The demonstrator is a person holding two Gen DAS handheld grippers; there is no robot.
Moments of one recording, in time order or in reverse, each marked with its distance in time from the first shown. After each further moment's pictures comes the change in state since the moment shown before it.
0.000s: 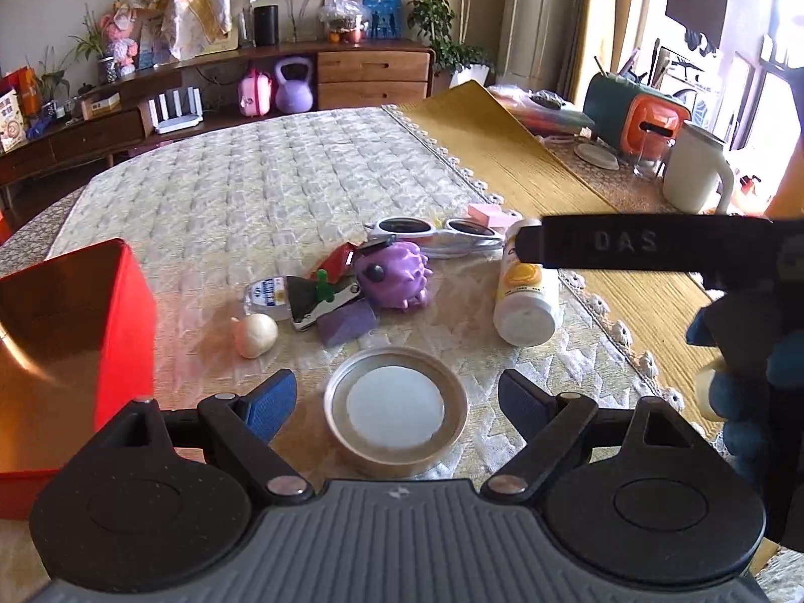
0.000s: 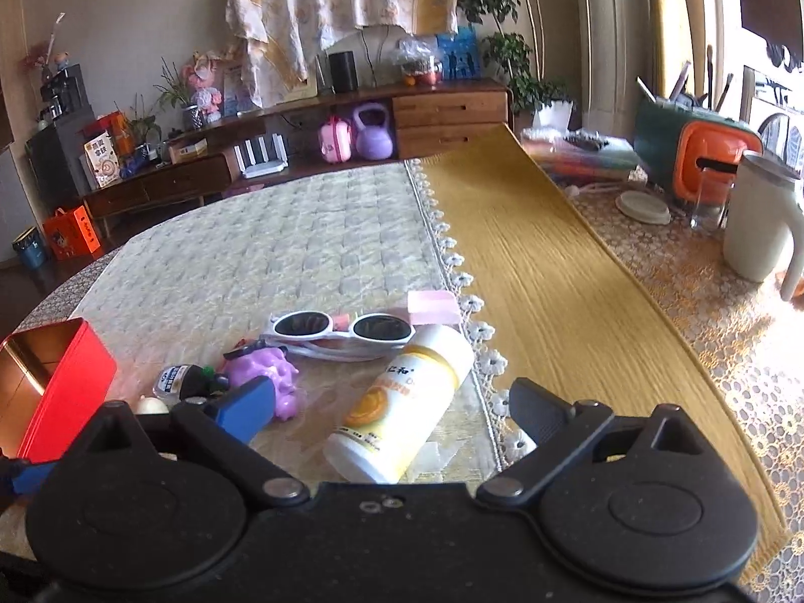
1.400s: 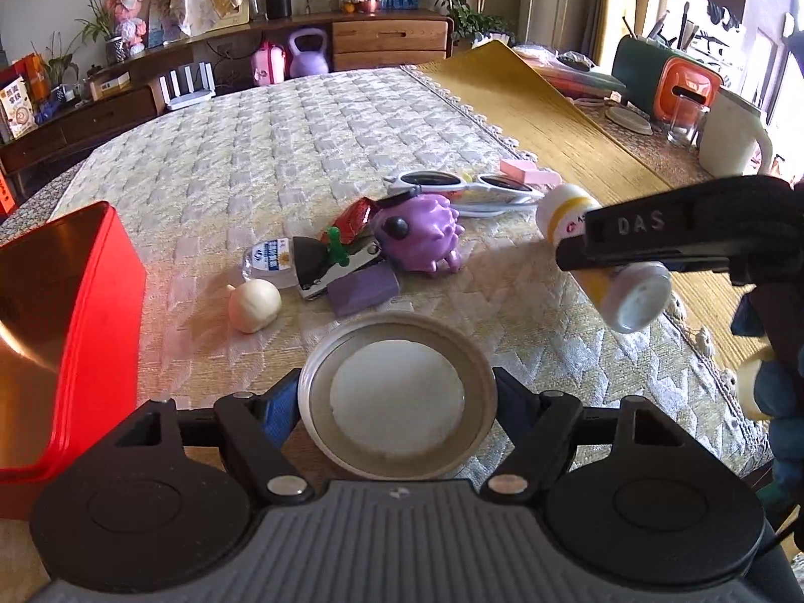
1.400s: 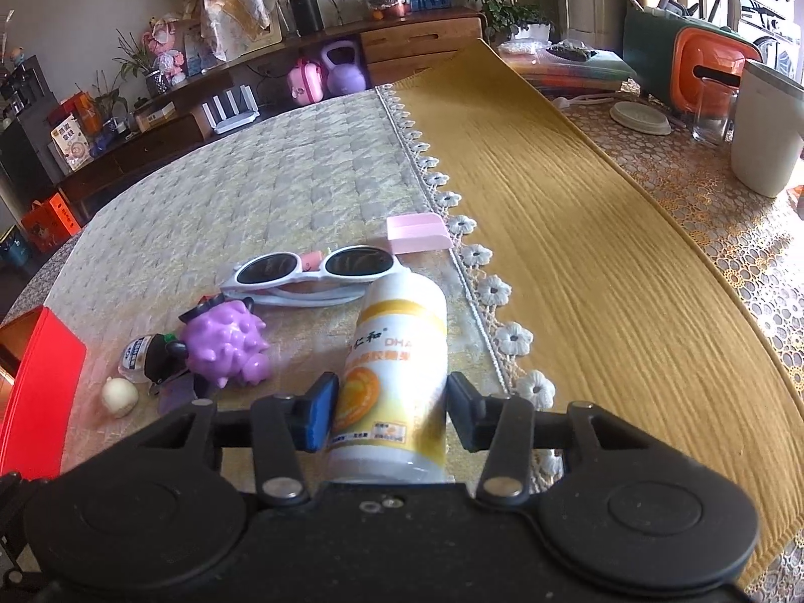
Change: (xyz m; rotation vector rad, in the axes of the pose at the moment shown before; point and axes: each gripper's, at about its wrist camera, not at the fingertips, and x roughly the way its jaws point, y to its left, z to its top) left arm 0.032 0.005 -0.008 -0.008 0.057 0.057; right arm 0.029 -0.006 -0.009 0.085 0.136 -0.016
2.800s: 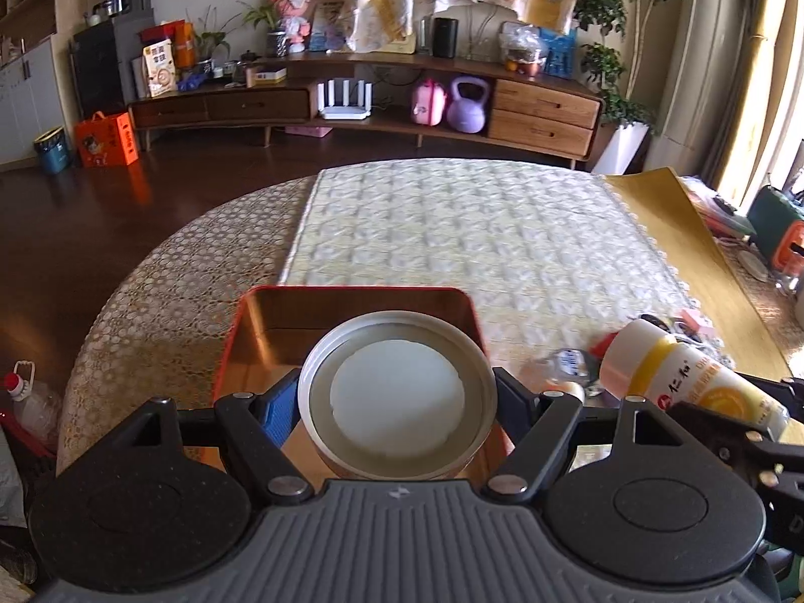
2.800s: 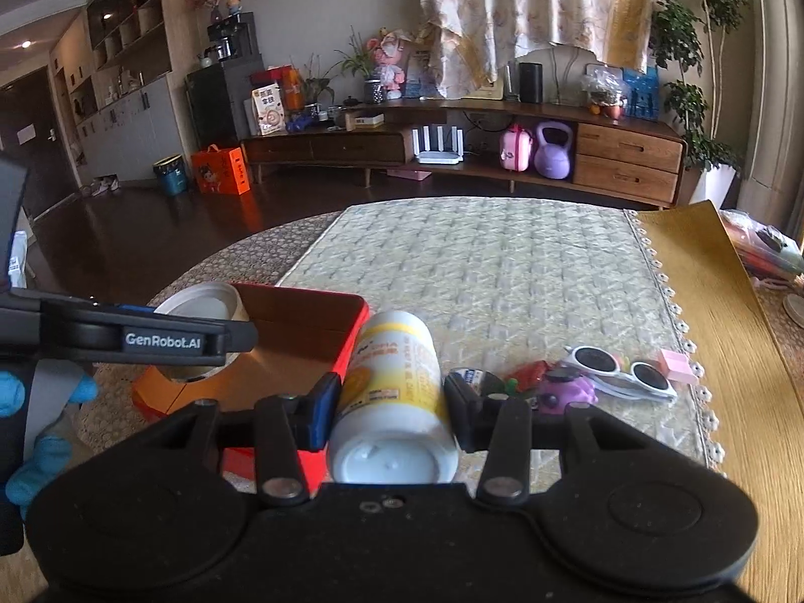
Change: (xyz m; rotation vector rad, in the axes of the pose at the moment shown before) left arm -0.105 0.184 0.031 -0.254 -0.068 0.200; right arm -0.095 0.181 -0.018 -0.387 -0.121 0.285
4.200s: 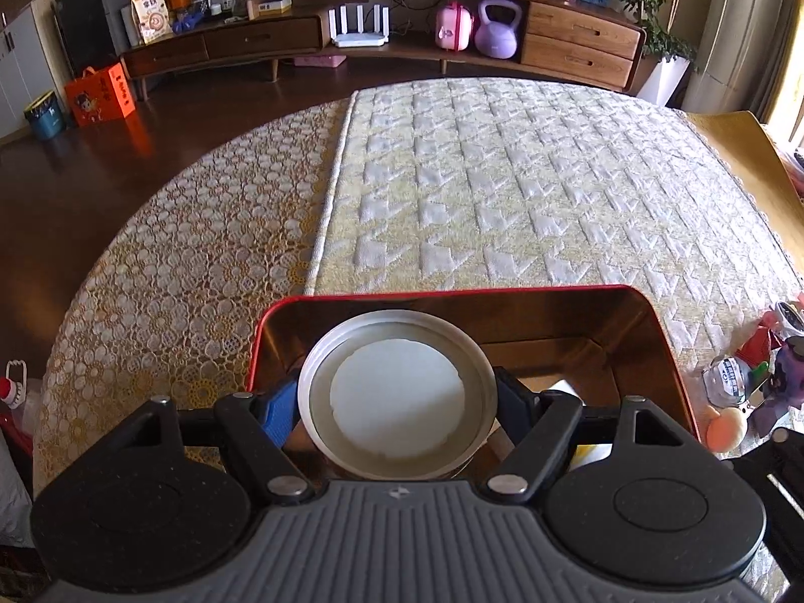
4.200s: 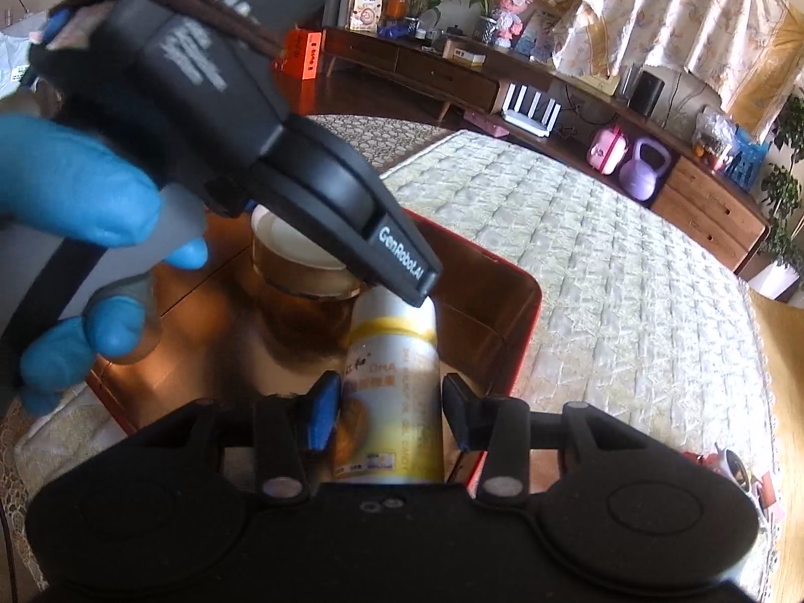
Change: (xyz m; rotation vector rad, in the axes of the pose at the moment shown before) left arm 0.133 0.049 0.029 0.040 0.168 0.035; right arm 0.135 0.110 -0.014 -0.375 0.162 -0.027
